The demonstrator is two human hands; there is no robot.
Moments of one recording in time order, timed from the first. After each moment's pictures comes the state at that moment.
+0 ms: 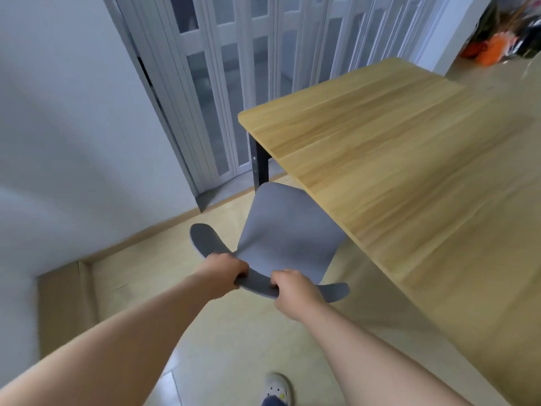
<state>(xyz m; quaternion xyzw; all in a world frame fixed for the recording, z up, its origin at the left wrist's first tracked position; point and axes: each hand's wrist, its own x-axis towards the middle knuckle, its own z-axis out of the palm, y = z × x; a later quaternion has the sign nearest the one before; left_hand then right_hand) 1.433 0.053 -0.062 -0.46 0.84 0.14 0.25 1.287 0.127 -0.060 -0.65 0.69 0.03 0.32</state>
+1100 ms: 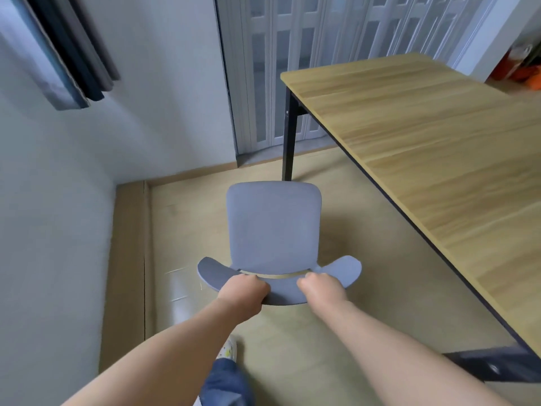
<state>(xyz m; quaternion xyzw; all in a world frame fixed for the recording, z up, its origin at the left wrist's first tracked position) 1.427 0.502 -0.072 -0.53 0.81 0.12 0.23 1.276 0.503 -0.061 -0.78 0.57 0.20 0.17</state>
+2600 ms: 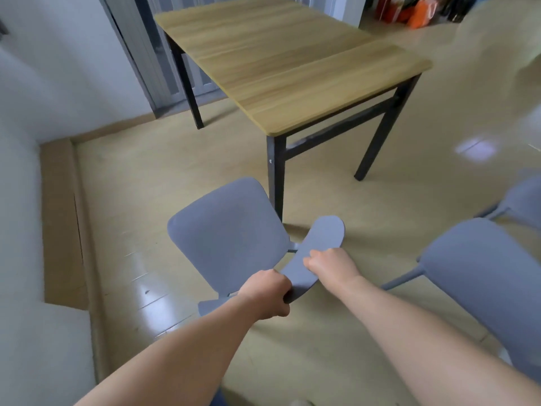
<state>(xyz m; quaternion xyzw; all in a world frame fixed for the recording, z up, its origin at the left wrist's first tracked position) 1.028 1.085 -0.051 -0.42 0.85 0.24 0.20 0.880 1.090 -0.056 -0.77 0.60 0.19 0.11</state>
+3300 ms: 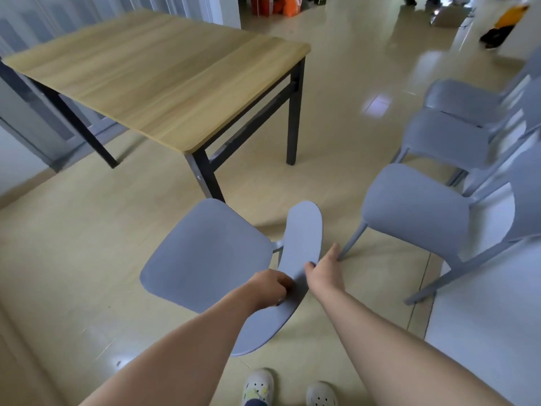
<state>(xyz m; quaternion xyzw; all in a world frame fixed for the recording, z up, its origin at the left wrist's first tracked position) 0.974 1.082 -0.050 -0.43 0.71 0.50 0.24 0.876 1.151 -0.061 -0.10 0.88 -0.30 0.36</state>
